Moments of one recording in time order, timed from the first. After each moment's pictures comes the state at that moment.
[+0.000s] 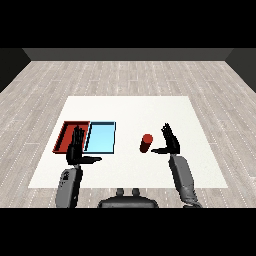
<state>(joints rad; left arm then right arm) -0.02 0.05 0.05 -1.61 0.10 -0.07 -0.40 -0.28 -0.09 -0.12 -1.12 -0.14 0.20 -0.36</state>
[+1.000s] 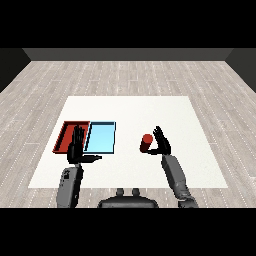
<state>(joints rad) -0.03 0.04 0.06 -1.60 0.09 -0.05 -0.40 -0.35 -0.03 -0.10 -0.91 -0.16 0.20 -0.43</state>
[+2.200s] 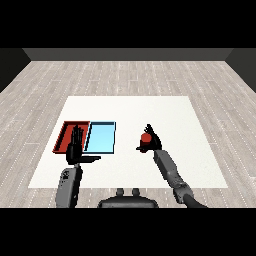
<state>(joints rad) -0.03 0.05 0.07 -1.59 0.09 -0.05 -0.42 -0.57 -0.01 -0.05 -0.57 -0.22 0.17 -0.55</state>
